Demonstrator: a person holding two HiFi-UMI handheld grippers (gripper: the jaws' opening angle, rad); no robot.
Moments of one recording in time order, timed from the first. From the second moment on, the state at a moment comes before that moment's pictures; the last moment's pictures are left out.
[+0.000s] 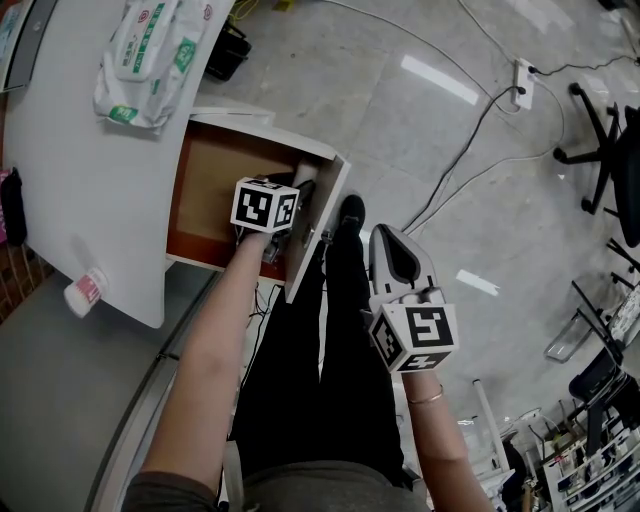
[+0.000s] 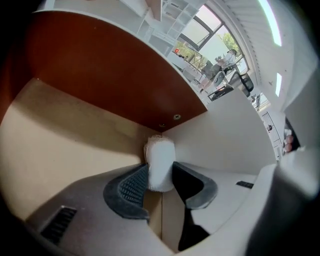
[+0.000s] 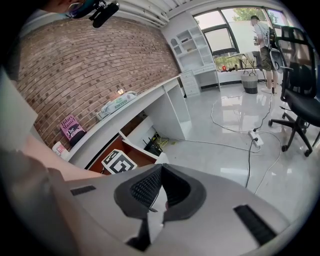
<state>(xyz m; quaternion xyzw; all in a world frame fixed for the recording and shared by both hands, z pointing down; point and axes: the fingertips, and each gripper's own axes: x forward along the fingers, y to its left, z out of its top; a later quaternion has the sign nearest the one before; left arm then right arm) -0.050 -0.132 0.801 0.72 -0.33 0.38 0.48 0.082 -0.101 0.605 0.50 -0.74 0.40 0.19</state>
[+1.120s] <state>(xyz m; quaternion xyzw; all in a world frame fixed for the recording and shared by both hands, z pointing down) -0.072 -0.136 0.727 0.71 -0.42 0.41 0.39 0.076 -0.110 0.566 0.51 -0.76 0.38 0.17</state>
